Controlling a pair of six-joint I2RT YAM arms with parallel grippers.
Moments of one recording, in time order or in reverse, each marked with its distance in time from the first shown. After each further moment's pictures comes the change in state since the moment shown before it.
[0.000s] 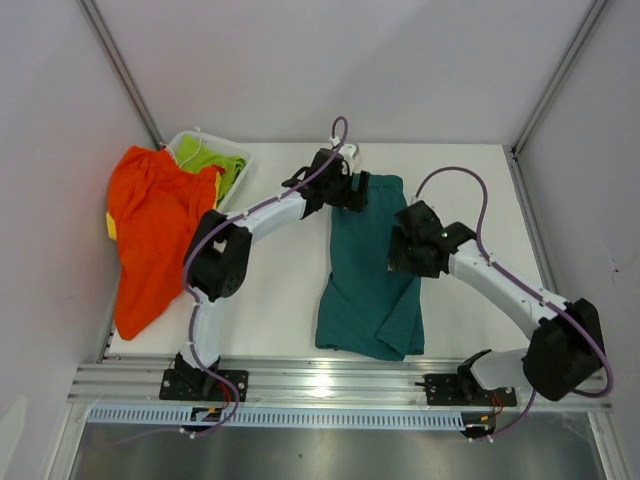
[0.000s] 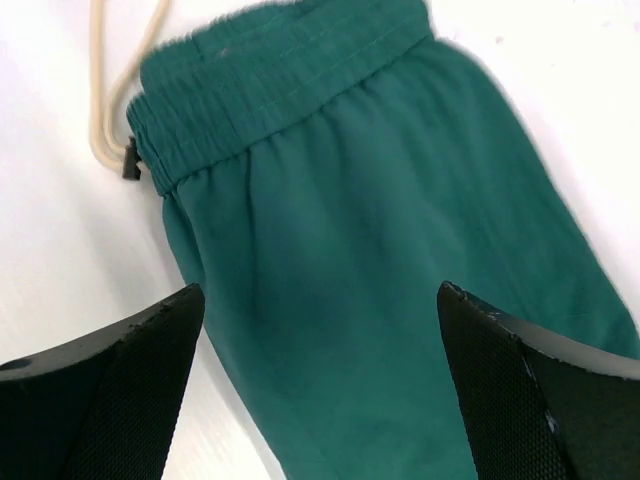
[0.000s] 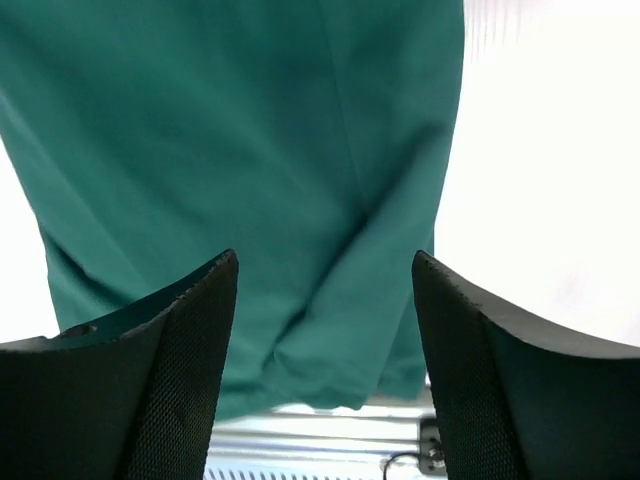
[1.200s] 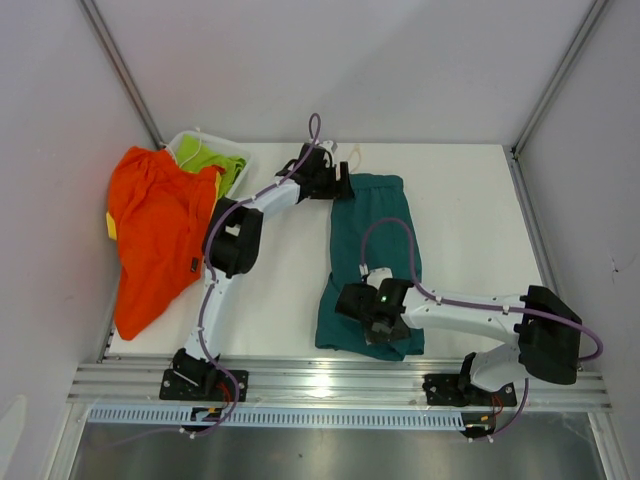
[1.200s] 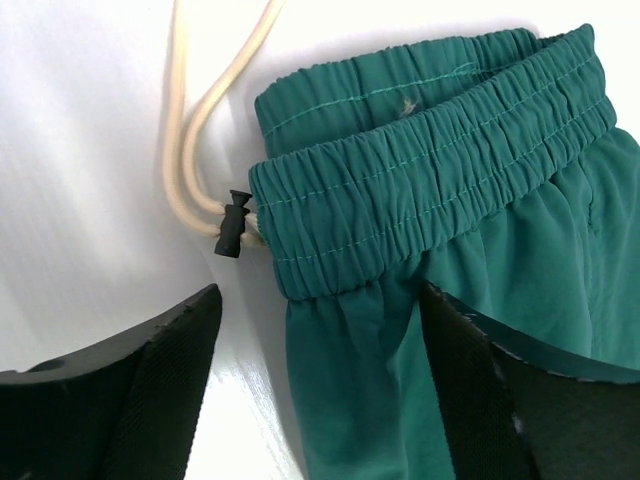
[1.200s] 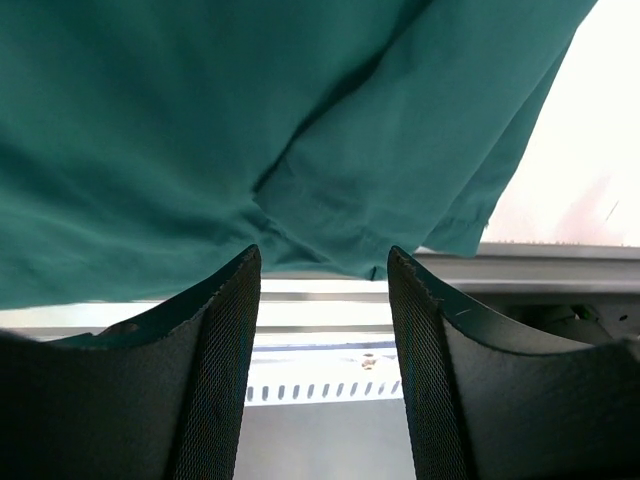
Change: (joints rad) left arm 0.162 0.342 0.293 -0.050 0.207 -0.173; right arm 0.643 0.069 -0.092 -0.238 0.157 0.363
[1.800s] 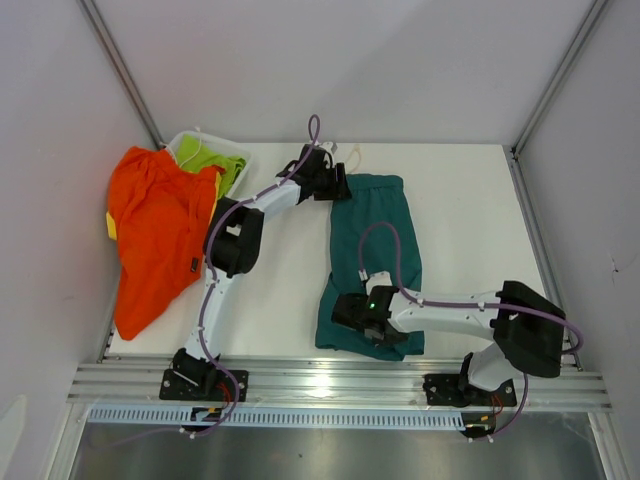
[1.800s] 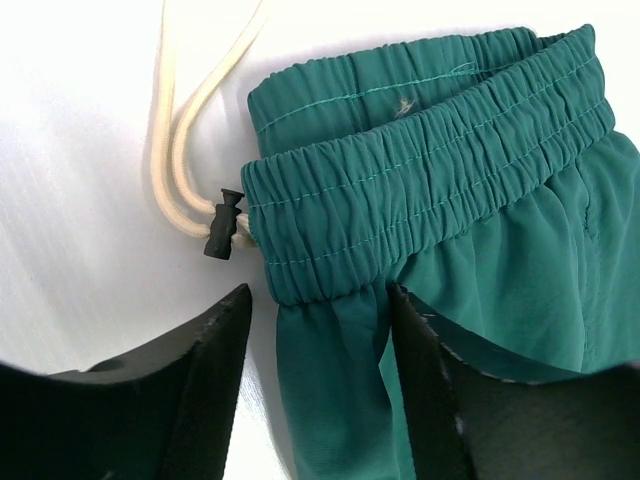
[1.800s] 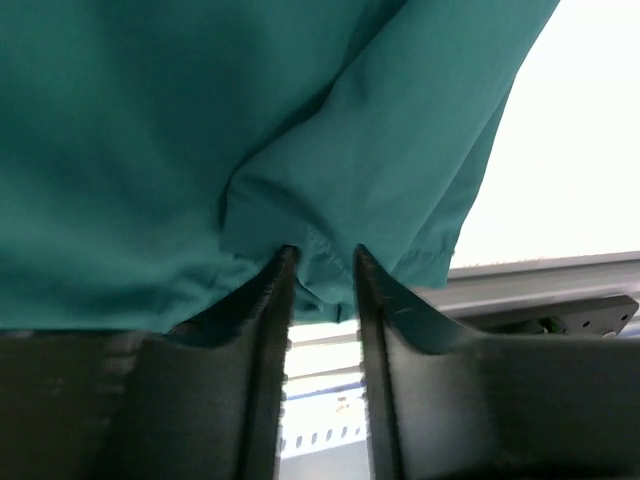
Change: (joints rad) left arm 0.000 0.012 0.002 0.011 0.017 -0.030; right arm 0.033 0.077 -0.048 0.012 0.105 0.035
